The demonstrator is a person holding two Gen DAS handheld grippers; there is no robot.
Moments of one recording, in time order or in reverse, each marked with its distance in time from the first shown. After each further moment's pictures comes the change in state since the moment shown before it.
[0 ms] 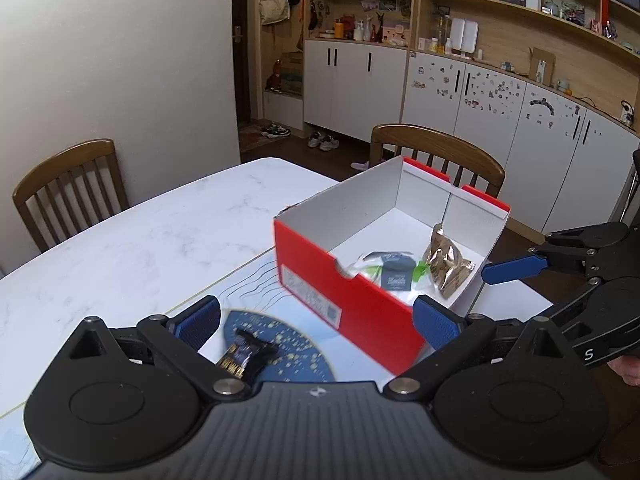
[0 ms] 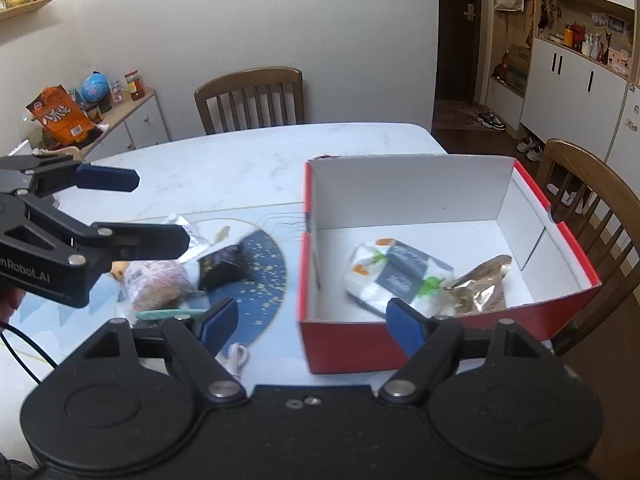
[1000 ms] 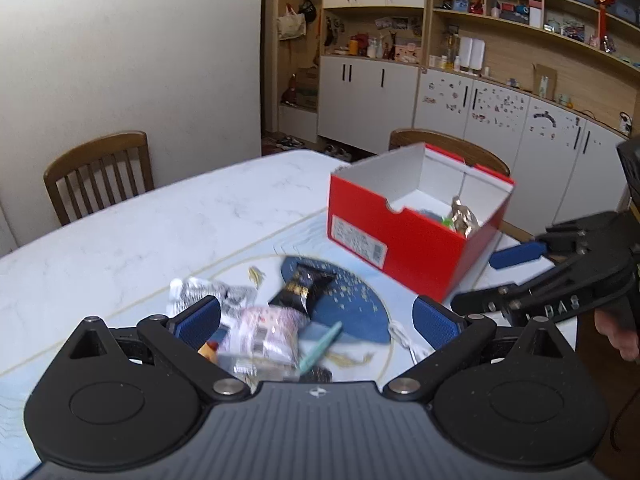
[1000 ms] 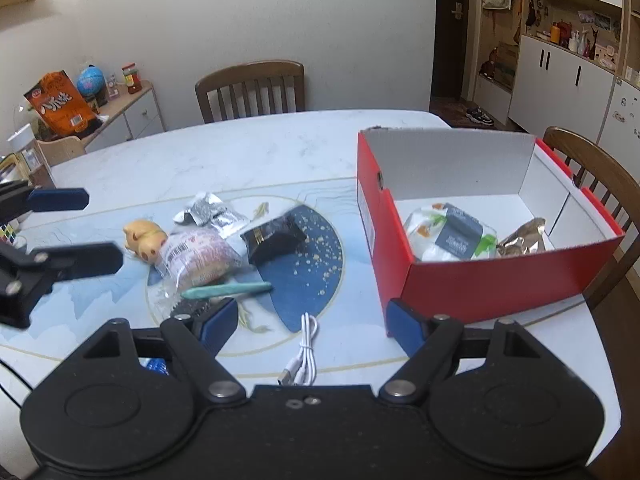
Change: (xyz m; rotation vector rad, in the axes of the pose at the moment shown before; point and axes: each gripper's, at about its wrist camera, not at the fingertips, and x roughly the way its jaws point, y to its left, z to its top) left arm -0.066 0.056 -0.093 -0.026 -0.055 0.008; right arm 0.012 0.077 -0.036 0.026 0.003 -0.059
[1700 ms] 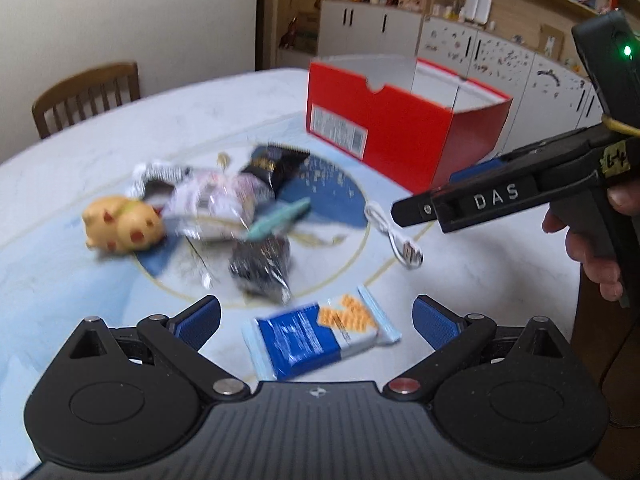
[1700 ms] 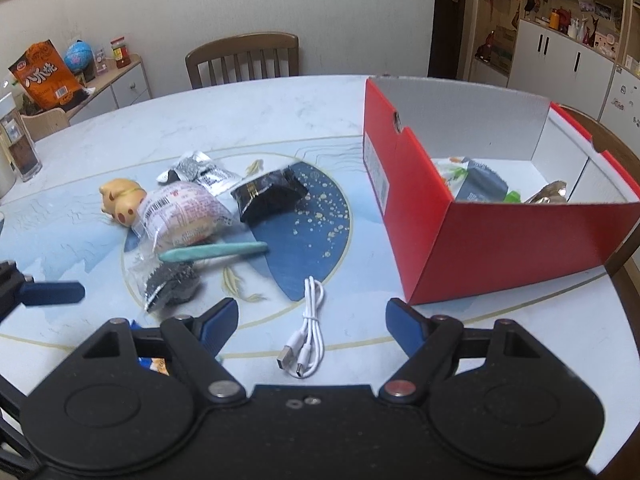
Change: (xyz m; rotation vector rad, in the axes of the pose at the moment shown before) left arm 0.037 -0.033 -0.084 -0.047 0.164 0.000; right arm 0.045 0.010 -0.028 -0.004 0.058 -0.028
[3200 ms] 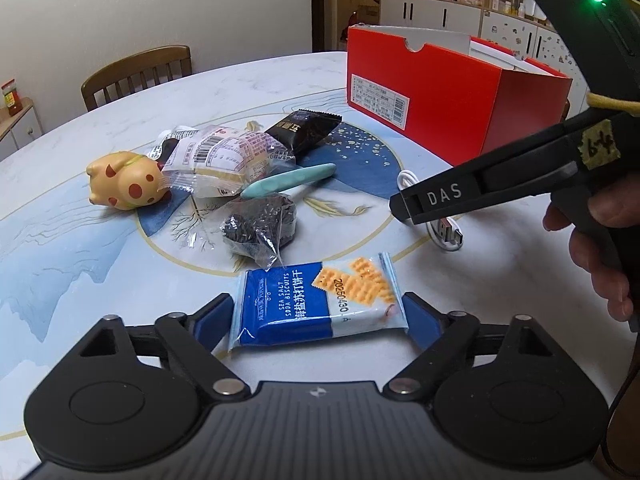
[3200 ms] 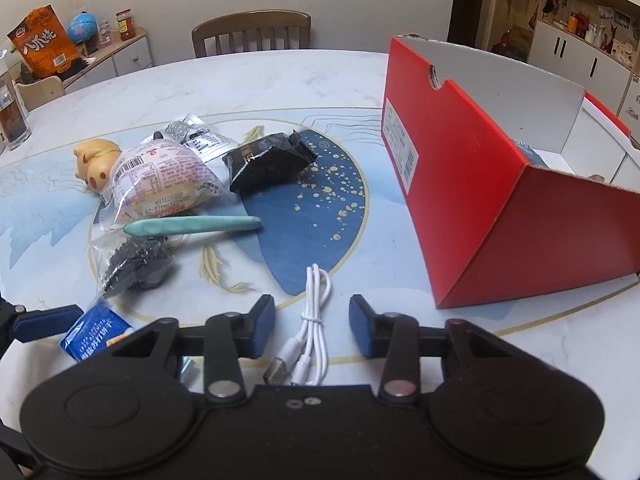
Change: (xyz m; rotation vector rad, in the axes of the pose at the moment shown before) left arm 0.037 -0.029 -0.018 -0.068 -0.001 0.188; right arm 0.053 0.004 -0.007 -0.061 0.029 -0.003
